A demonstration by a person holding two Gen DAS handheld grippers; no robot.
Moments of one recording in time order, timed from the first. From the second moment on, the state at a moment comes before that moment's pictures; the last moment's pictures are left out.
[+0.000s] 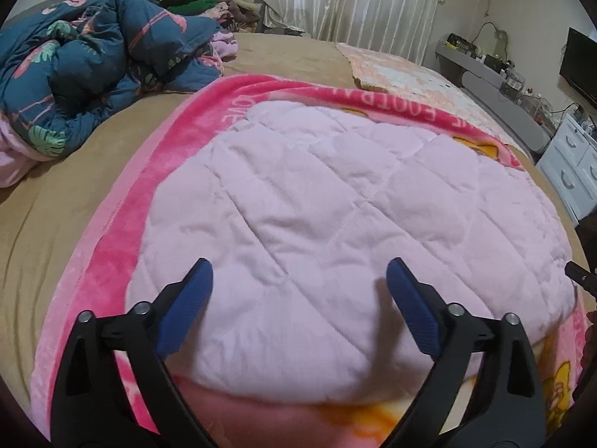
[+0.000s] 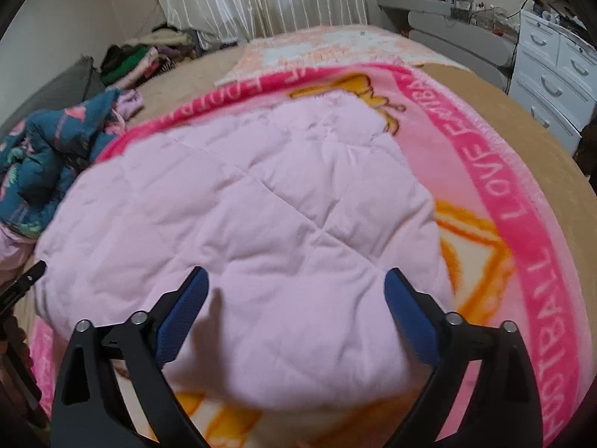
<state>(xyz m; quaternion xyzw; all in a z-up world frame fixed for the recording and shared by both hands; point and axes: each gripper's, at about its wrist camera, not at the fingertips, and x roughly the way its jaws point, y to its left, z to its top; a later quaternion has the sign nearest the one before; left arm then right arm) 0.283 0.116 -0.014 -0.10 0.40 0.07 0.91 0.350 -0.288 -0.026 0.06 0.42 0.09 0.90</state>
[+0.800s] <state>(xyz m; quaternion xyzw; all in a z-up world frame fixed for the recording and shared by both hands) 0.178 0.125 0.019 -0.12 0.38 0.09 0.91 0.208 -0.324 0.018 0.14 0.32 0.08 0.93</state>
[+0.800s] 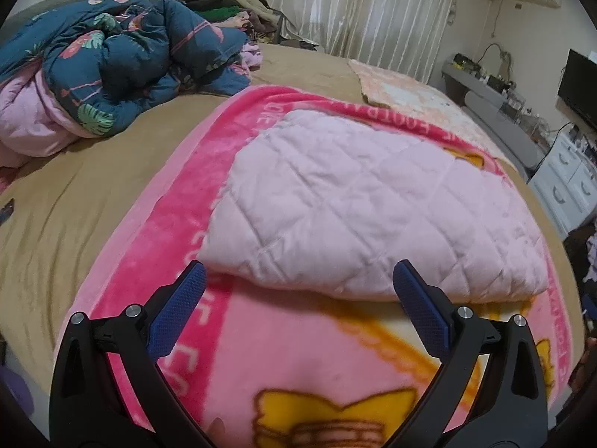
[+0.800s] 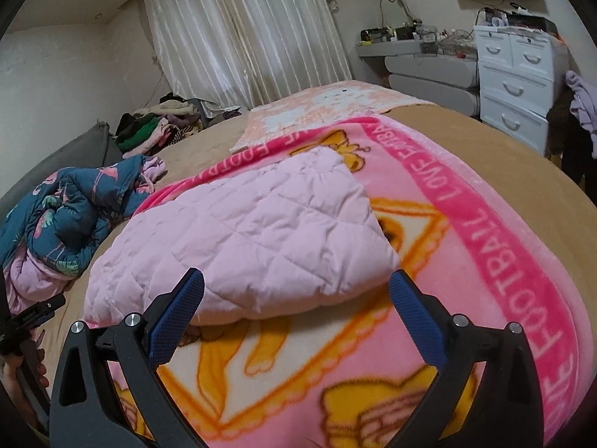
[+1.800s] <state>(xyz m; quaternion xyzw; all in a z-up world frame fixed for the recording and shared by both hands) 0.236 0.158 -0.064 -0.33 0.43 0.06 0.84 0.276 -0.339 -0.077 0.32 0.41 0.04 0.85</state>
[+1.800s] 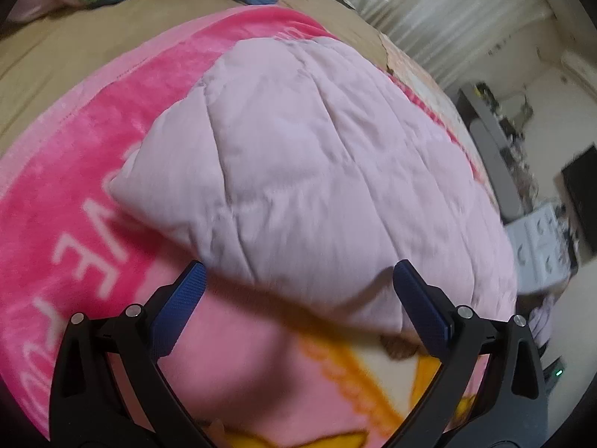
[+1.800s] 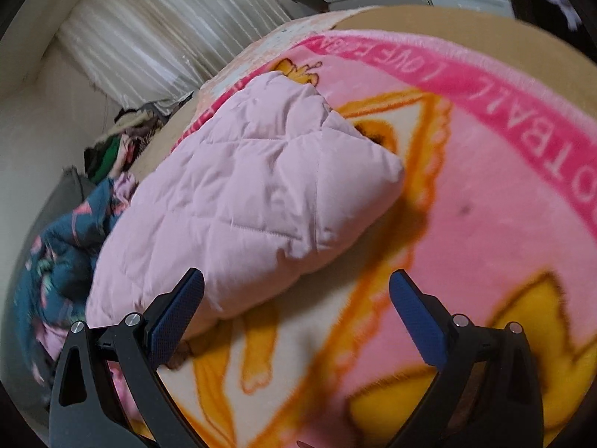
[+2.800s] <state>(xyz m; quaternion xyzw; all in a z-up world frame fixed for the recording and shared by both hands) 0.278 0.177 -0.088 -0.42 0.36 0.10 0.83 0.356 -0.333 -0.107 0.35 0.39 0.09 0.84</state>
